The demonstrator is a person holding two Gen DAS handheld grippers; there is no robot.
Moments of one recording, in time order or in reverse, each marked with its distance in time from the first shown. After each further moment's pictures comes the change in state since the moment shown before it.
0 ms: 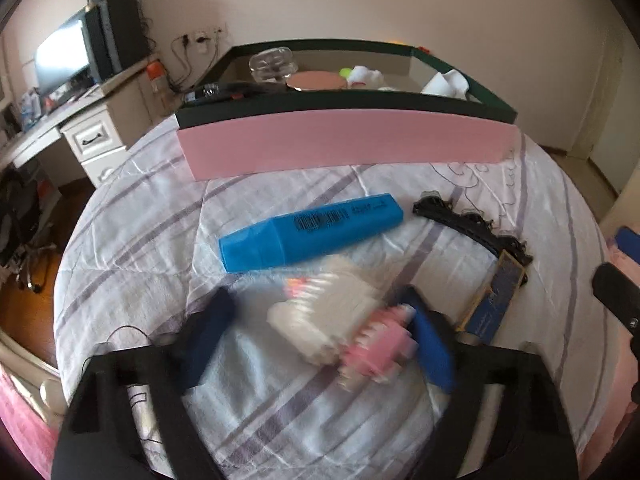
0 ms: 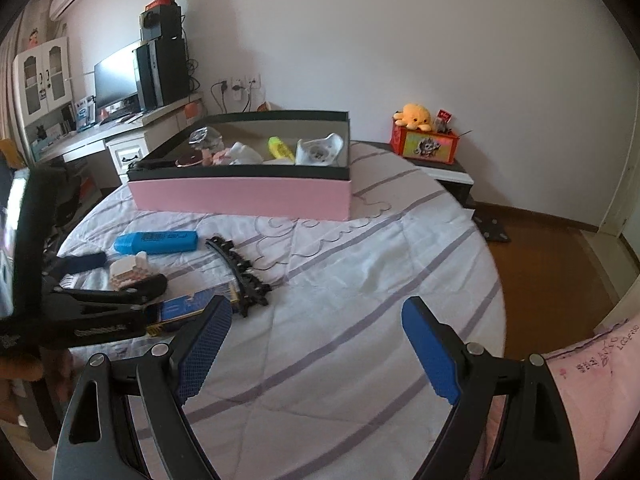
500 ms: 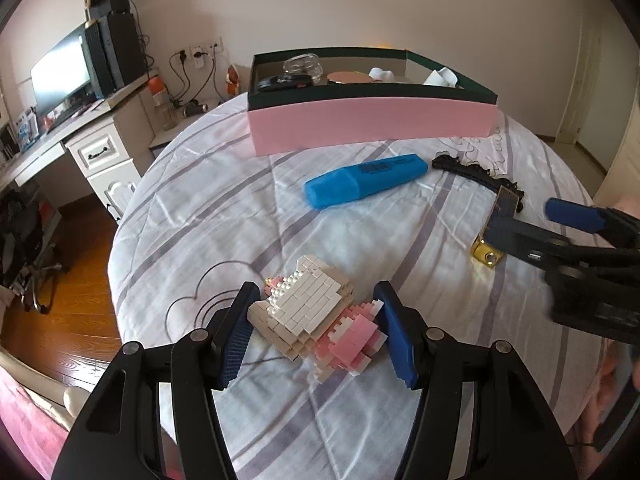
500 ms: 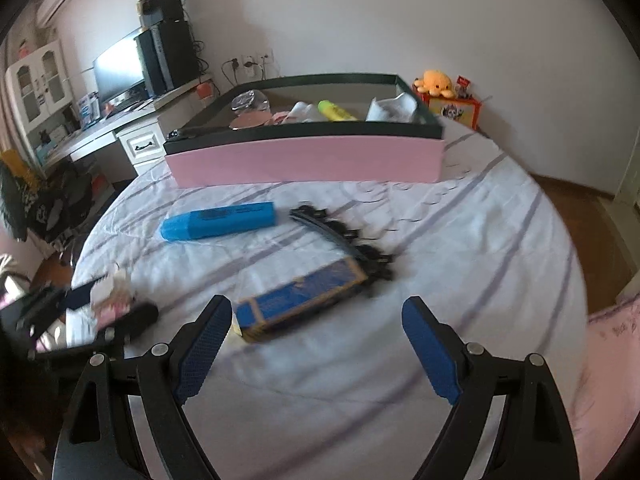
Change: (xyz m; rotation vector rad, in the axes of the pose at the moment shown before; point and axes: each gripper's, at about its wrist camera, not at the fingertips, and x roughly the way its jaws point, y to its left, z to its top) left arm -0.043 0.048 -0.042 0.073 -0.019 -0.010; right arm 0.034 0.078 -0.001 0.084 0.108 0.018
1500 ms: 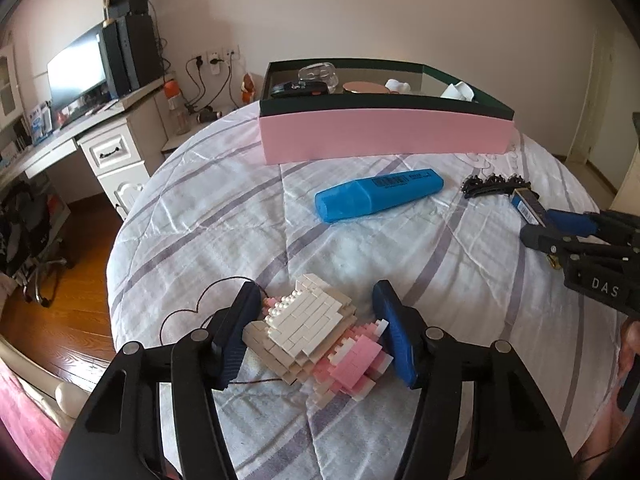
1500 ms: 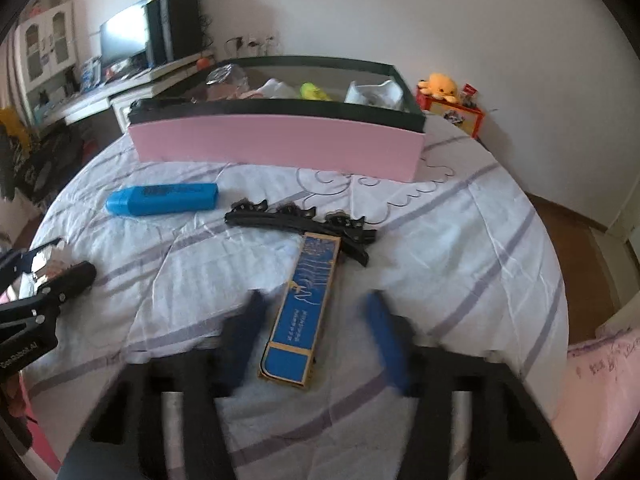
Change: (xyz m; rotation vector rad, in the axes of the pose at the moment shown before) left arm 0.012 -0.003 0.003 -0.049 -0.056 0.048; right arm 0.018 -0.044 0.001 -0.158 0.030 -0.004
